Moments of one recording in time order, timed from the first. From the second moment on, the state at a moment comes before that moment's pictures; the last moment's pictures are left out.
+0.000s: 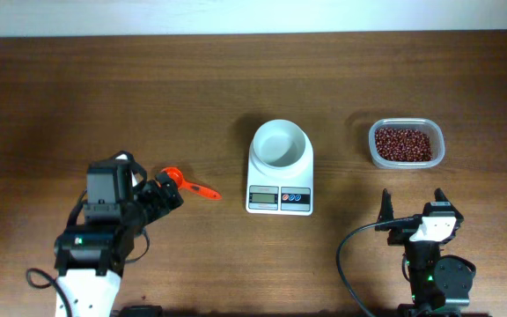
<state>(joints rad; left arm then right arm) 0.00 0.95 0.85 -0.88 0.05 -0.51 -0.04 0.01 0.01 -0.08 -0.02 -0.05</state>
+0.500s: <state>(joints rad) 0.00 1.02 0.86 -0.92 0.02 -0.69 -0.04 0.01 0.01 -0.08 -0.02 -0.05</state>
